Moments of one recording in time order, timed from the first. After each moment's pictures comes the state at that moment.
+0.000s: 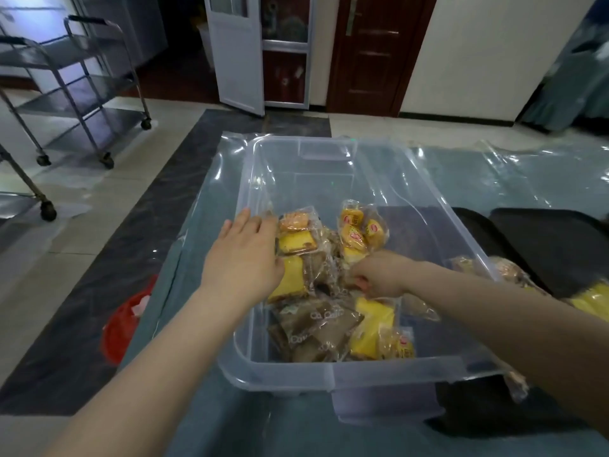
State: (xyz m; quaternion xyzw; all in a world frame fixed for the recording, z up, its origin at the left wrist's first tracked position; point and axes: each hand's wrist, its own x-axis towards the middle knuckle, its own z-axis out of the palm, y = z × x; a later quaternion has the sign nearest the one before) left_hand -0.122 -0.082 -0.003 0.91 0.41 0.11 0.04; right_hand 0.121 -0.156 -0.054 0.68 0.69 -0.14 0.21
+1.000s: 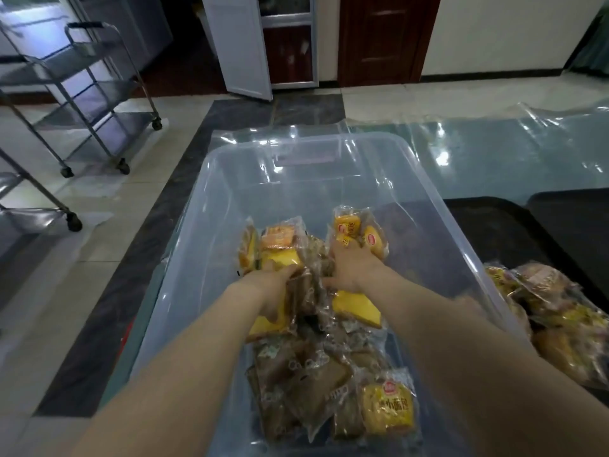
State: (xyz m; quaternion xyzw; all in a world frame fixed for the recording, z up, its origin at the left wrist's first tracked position) left_hand -0.007 -0.003 -0.093 0.86 0.39 -0.29 0.15; right_hand 0.166 -0.074 -0.110 0.81 0.54 -0.23 0.02
